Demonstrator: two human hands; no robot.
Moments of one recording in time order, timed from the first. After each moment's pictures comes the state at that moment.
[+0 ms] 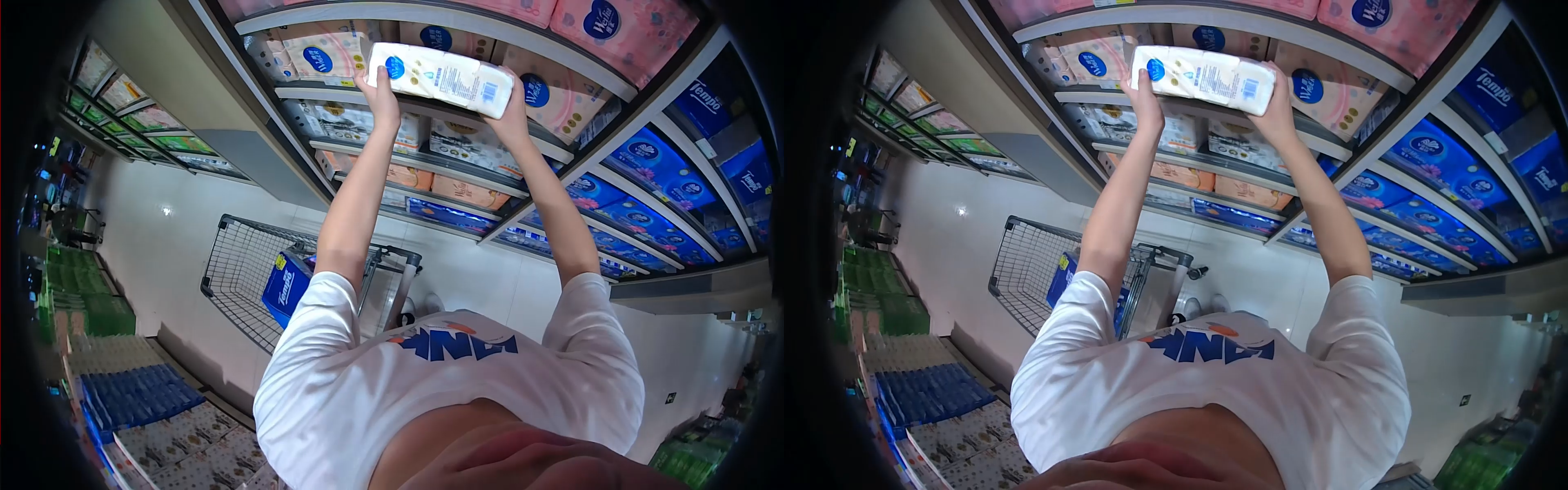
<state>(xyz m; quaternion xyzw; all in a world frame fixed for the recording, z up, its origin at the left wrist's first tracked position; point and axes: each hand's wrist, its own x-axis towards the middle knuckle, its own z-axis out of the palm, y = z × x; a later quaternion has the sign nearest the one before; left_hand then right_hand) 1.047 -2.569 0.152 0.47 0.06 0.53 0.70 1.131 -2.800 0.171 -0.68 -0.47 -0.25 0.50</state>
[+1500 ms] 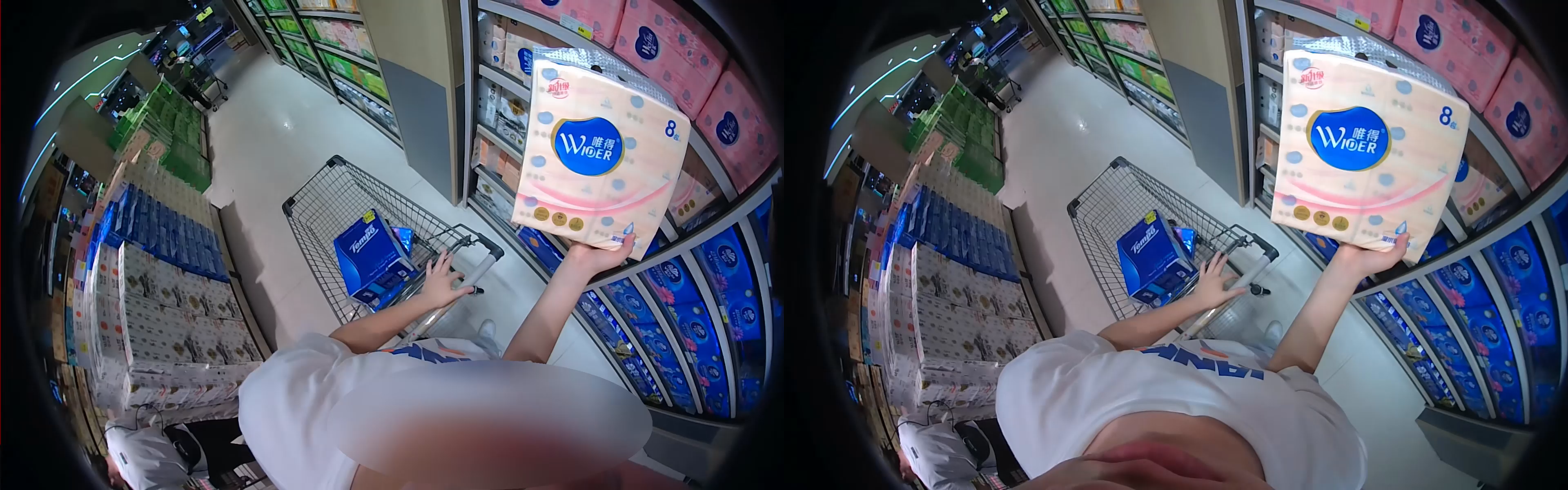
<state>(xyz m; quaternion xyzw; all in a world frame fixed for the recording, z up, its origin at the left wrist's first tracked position) 0.580 -2.712 -0.069 0.95 0.27 0.10 0.12 0.820 -2.818 0.197 -0.19 -0.01 0.04 0.98</state>
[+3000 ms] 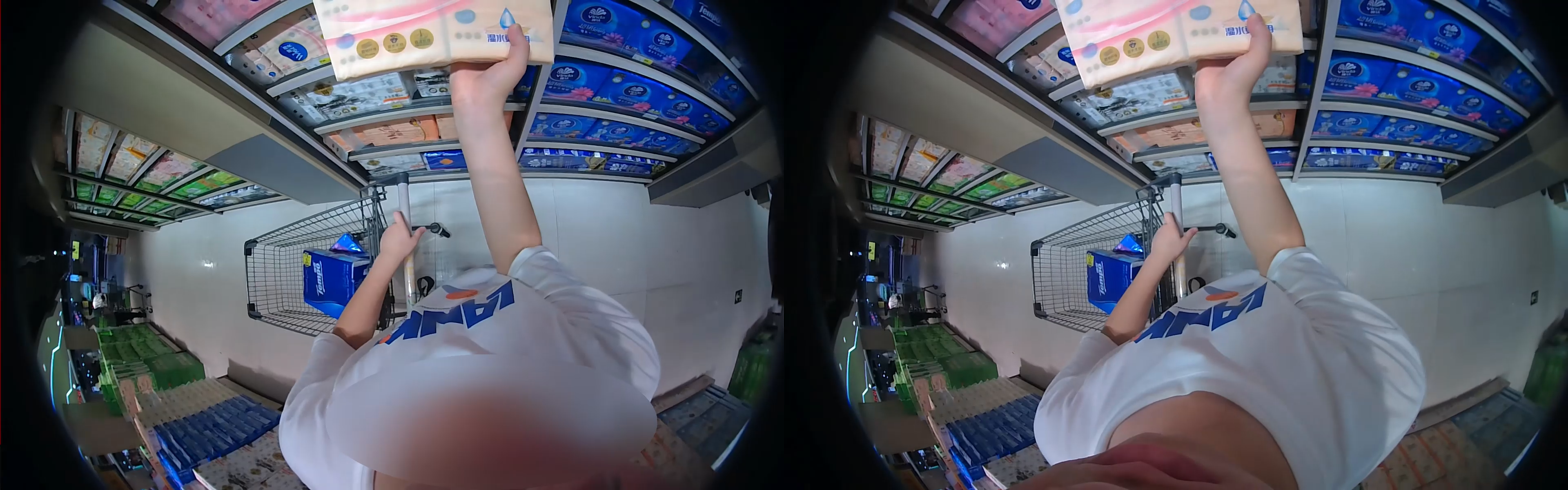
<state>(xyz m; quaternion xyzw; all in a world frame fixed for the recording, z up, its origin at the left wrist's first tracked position) 0.677 -2.677 -0.037 0.96 0.14 -0.04 0.23 0.877 -2.833 0.260 -0.01 -0.08 -0.04 1.00</state>
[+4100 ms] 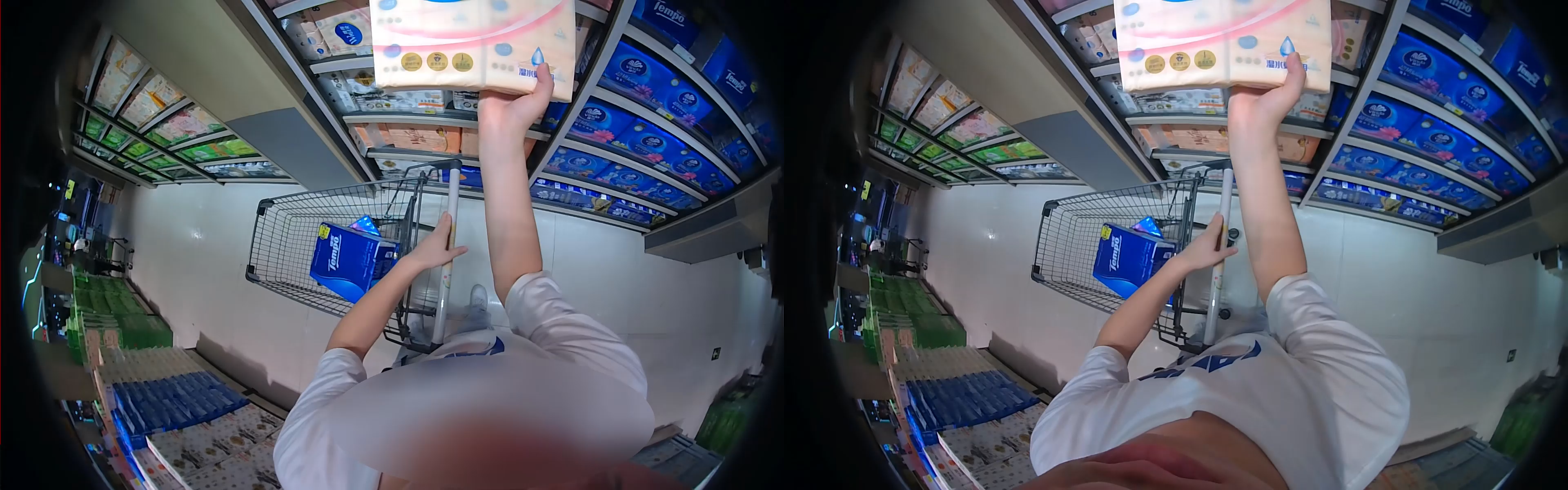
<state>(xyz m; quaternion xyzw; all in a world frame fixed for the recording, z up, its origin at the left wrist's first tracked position) 0.665 -2.703 -0.045 0.93 -0.03 0.06 0.36 0.810 -2.789 0.274 -0.06 -0.10 -0.03 0.99</state>
